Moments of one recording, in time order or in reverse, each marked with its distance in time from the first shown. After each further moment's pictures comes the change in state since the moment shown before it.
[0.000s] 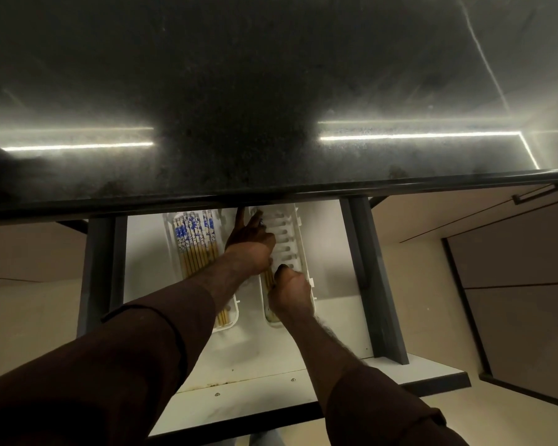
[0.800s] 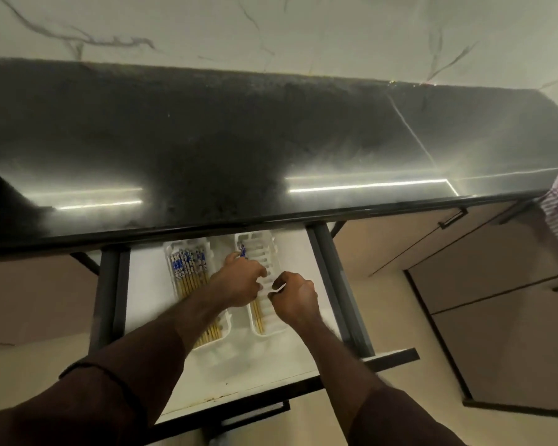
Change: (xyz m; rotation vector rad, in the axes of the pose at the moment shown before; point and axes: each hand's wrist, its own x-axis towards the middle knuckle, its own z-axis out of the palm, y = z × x) left_hand -0.111 0.002 -0.050 -0.385 0.222 0.170; right_hand -0.076 -0.015 -0.080 0.176 0.175 -0.009
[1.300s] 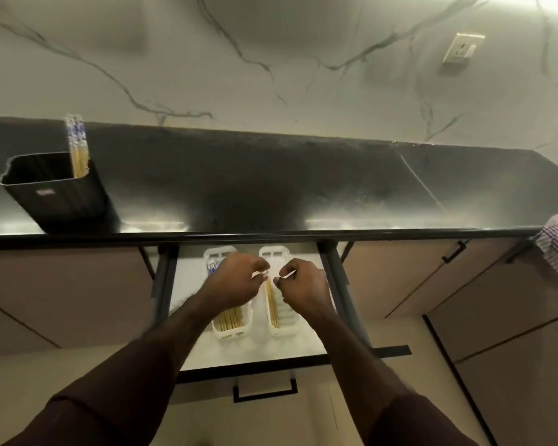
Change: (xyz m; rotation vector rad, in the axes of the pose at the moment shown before) left_hand -0.146 0.037 -0.062 -0.258 0.404 -0.100; right_hand -0.109 -0.054 -0.059 0.212 0.095 -0.223
